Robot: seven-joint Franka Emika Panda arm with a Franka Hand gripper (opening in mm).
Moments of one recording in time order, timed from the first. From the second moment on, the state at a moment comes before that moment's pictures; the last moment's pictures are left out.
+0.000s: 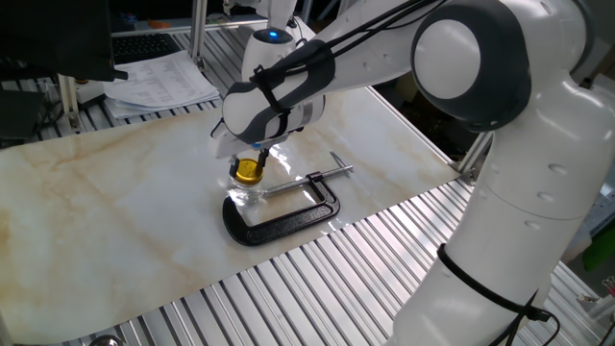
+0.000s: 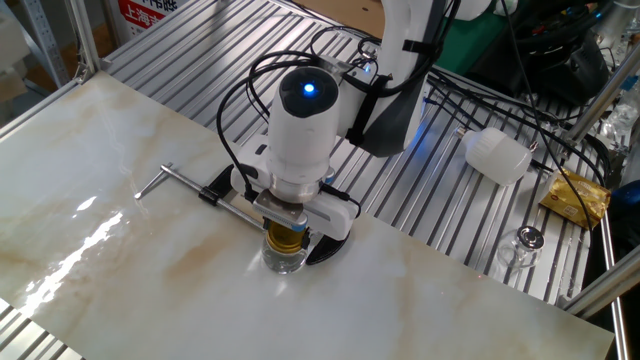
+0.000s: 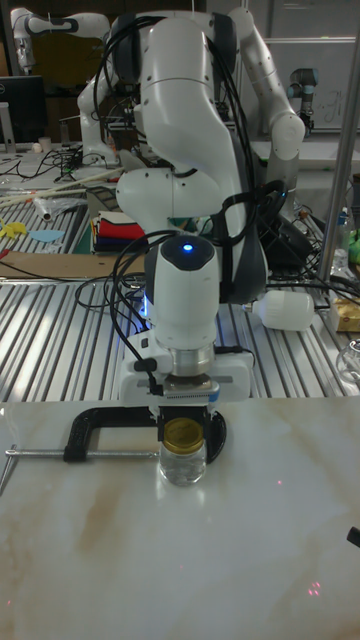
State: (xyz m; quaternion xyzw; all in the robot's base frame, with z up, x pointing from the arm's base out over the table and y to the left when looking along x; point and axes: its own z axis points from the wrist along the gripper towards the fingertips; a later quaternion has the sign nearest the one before) arm 0.524 0.021 0.140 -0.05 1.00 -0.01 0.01
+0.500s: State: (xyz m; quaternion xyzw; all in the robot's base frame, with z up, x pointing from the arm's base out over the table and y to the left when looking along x) arm 0.525 0.021 0.140 0.00 1.00 -0.01 0.00
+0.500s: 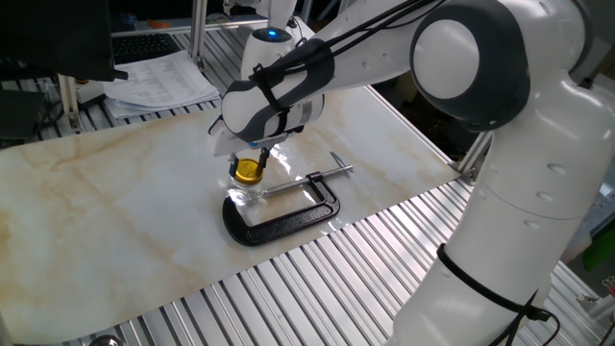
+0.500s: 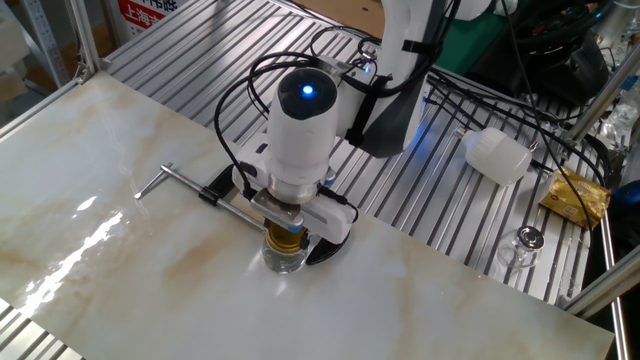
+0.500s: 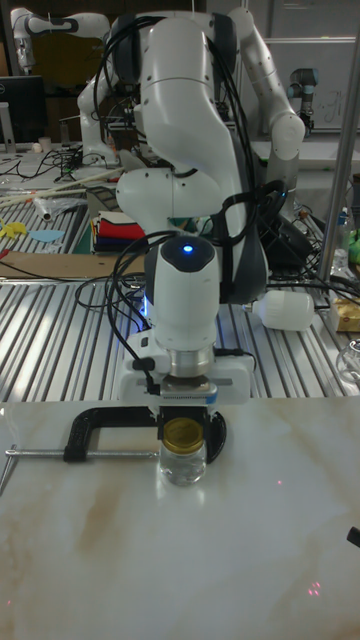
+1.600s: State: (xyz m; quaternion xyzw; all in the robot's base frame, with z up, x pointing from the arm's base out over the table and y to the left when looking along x) arm 0.523 0.022 0.141 0.22 0.98 -0.01 -0.01
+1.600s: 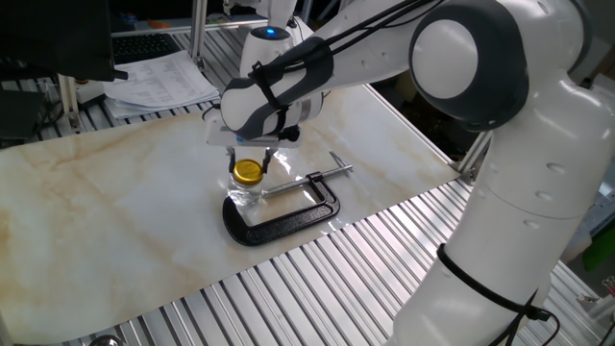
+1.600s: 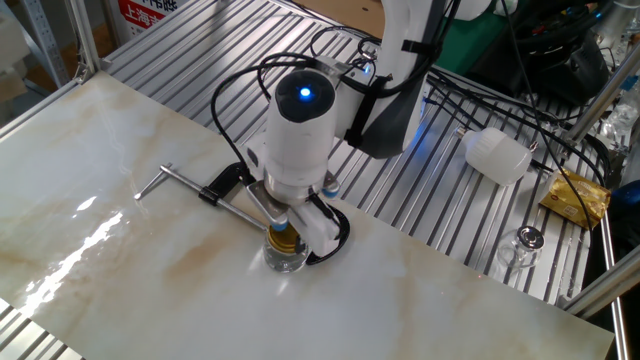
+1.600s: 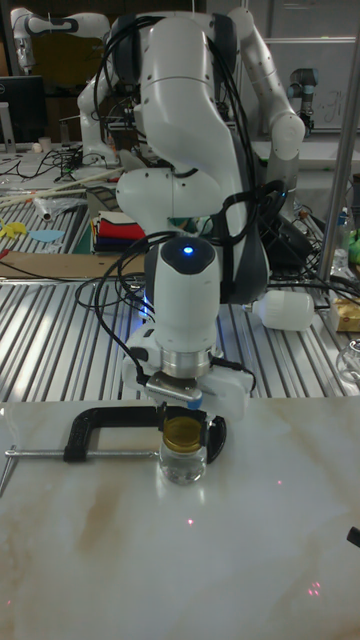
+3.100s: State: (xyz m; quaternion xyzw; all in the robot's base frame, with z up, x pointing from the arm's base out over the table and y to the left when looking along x) arm 0.512 0.031 0.150 0.44 0.90 -0.01 -0.01
